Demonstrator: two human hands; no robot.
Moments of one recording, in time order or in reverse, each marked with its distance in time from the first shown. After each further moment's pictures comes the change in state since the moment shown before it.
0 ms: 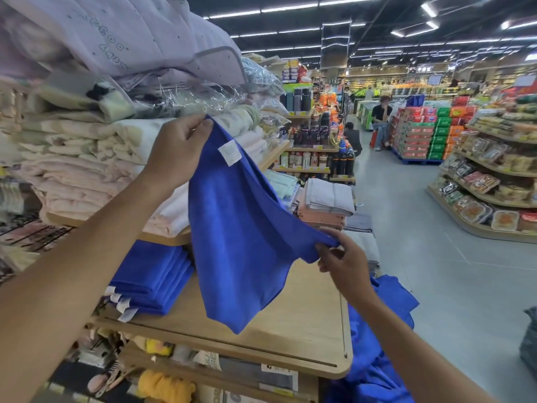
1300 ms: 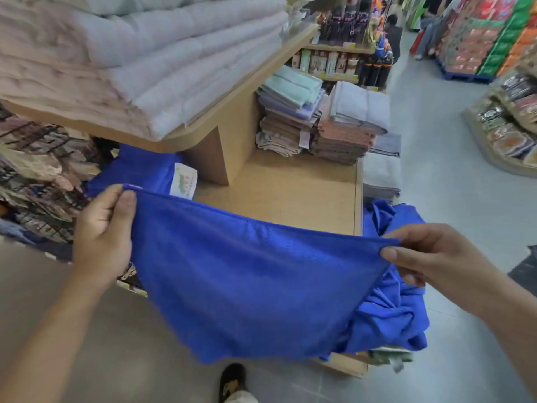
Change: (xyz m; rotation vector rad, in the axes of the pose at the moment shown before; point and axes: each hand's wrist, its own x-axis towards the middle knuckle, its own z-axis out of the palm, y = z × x) left_hand -0.249 -0.160 -0.020 -0.041 0.099 -0.330; right_hand -0.057 -0.009 -0.092 0.098 -0.560 0.417
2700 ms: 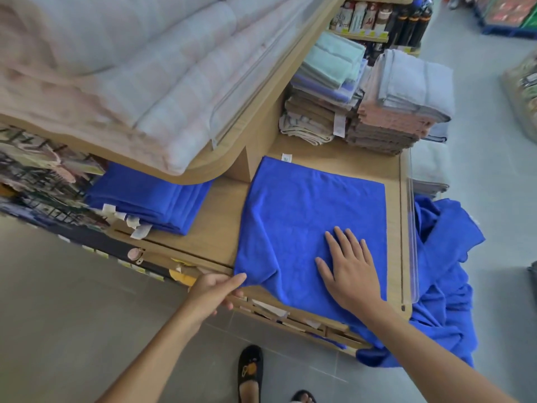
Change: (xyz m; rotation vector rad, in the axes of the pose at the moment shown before) left_hand -0.060 -0.105 0.091 0.025 -0.676 -1.017; right_hand 0.164 0.174 0.134 -1.248 0.163 0.044
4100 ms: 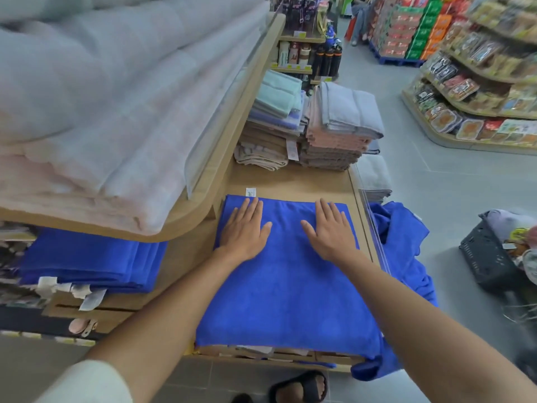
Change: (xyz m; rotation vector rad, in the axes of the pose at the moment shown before) left_hand 0.169 0.154 0.063 1.002 0.105 0.737; right_hand 0.113 0.031 -0.025 0.125 -0.021 0.274
